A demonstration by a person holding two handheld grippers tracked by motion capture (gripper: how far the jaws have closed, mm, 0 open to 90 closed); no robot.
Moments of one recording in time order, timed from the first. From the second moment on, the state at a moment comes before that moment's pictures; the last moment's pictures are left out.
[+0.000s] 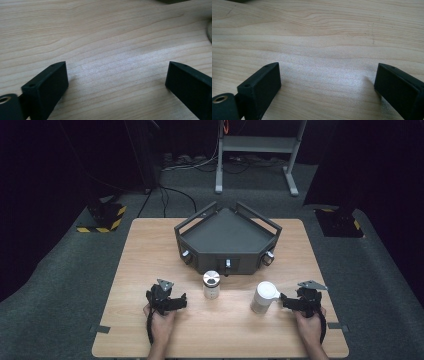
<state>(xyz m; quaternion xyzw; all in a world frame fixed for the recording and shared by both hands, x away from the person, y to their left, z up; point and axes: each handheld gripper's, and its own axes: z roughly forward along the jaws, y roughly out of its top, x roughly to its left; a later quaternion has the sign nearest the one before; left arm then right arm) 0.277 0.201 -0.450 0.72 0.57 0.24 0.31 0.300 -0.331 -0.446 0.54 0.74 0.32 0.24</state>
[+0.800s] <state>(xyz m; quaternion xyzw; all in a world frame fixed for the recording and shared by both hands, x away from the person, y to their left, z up) 0.281 0.198 -0.443 0.75 0.54 0.21 0.31 0.300 -0.331 -0.446 0.54 0.74 0.32 0.24</state>
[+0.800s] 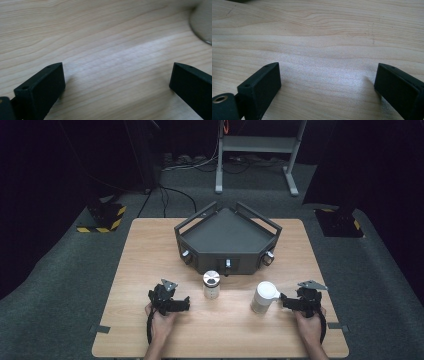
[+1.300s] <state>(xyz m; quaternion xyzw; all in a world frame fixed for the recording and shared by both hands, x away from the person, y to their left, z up) 0.267 0.146 -0.468 0.66 0.56 0.18 0.46 0.300 -0.331 -0.446 0.54 0.74 0.32 0.24</state>
